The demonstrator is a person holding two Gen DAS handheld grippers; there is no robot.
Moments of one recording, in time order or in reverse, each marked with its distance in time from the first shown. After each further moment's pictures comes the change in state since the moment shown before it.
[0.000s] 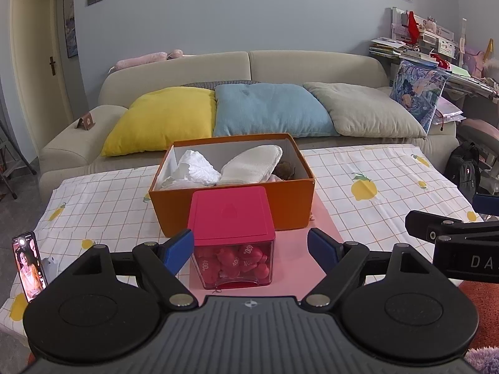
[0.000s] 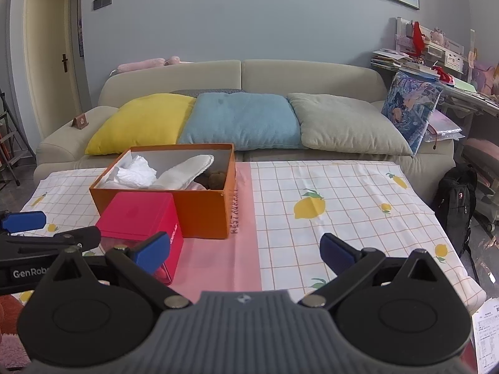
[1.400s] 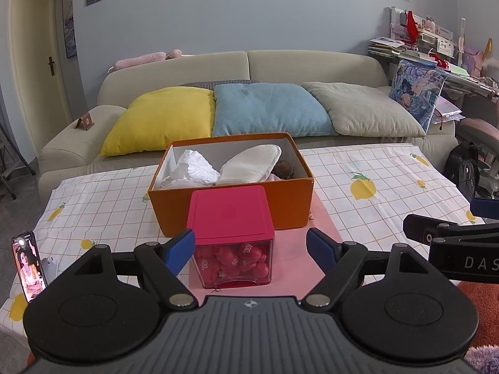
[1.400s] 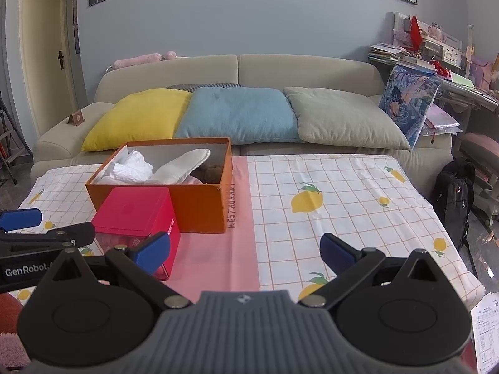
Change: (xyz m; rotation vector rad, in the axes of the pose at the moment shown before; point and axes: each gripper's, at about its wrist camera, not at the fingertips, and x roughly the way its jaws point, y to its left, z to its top) left arm 0.000 0.002 0.001 0.001 0.002 -0.007; right arm 0.002 0.002 -0.002 0.009 0.022 -0.014
